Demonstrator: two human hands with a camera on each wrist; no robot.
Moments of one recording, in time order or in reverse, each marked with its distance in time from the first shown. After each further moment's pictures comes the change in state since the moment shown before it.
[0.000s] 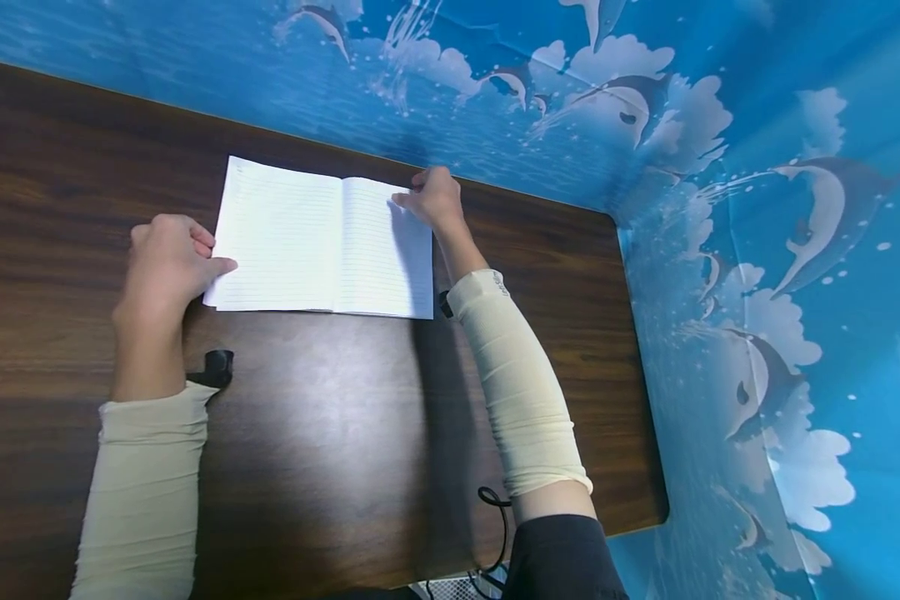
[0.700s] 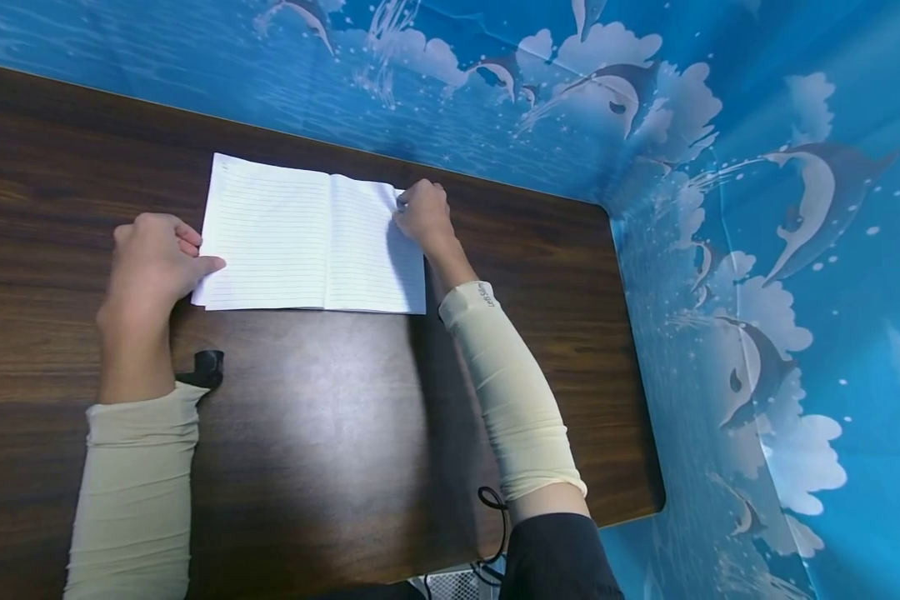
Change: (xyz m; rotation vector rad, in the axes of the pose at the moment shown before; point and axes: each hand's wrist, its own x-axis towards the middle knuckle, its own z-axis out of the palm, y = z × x) left_hand 0.000 0.002 0.000 0.002 -0.023 -0.003; right_hand -0.005 0.023 0.017 -0.292 0.047 -0.133
